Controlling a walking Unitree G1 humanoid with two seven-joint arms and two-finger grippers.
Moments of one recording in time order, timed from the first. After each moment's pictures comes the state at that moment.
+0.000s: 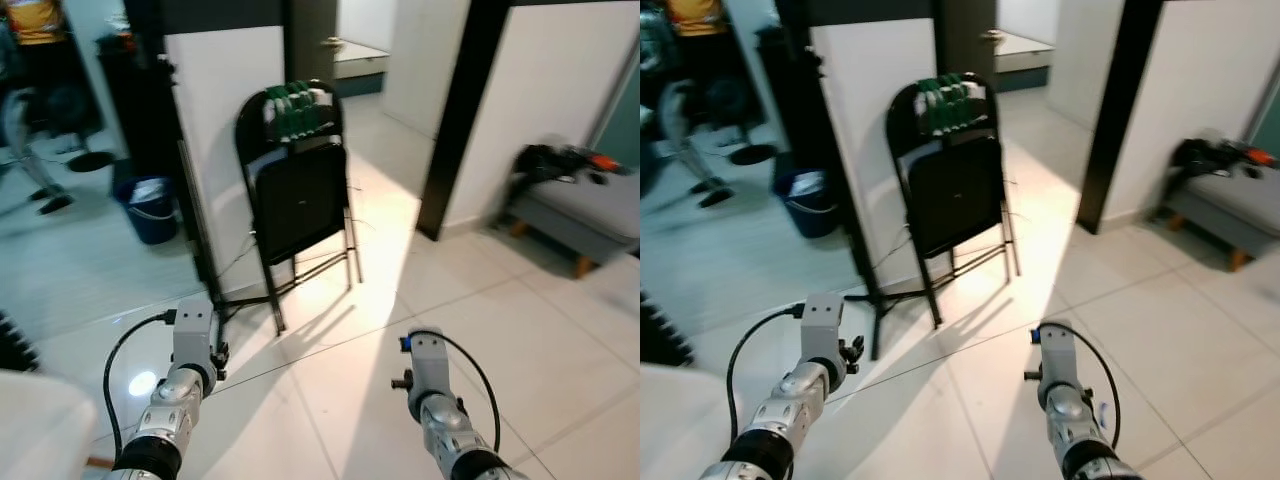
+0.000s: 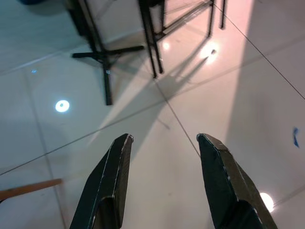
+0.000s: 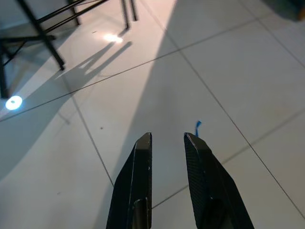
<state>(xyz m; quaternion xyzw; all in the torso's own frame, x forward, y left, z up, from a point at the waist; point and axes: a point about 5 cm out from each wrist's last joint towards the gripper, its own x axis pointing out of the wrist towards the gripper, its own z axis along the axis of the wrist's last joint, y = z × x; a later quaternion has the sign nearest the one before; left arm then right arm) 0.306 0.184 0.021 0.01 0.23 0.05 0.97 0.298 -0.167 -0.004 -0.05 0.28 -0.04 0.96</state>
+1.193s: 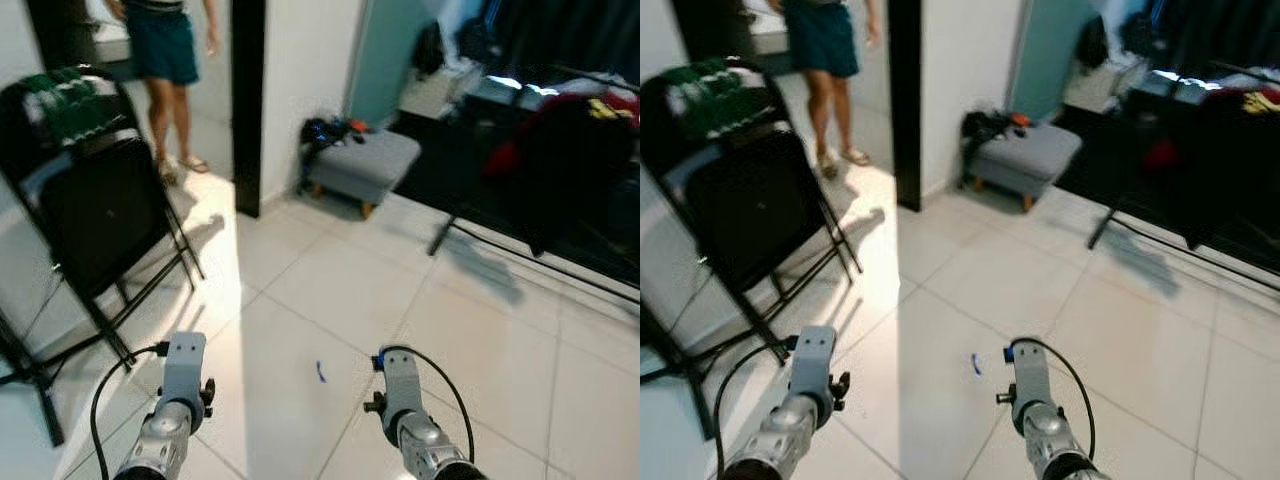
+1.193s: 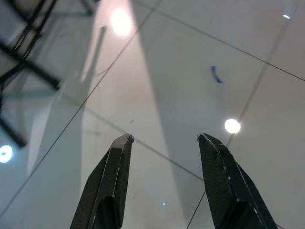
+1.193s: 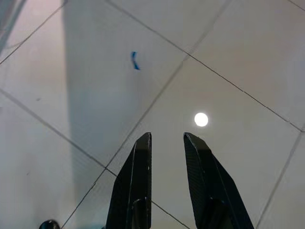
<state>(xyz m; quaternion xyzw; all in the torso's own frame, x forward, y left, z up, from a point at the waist) 0.283 0.190 -0.003 0.05 0.26 0.04 0.96 0.275 -0.147 -0.028 -0.03 0.34 0.01 0.94</state>
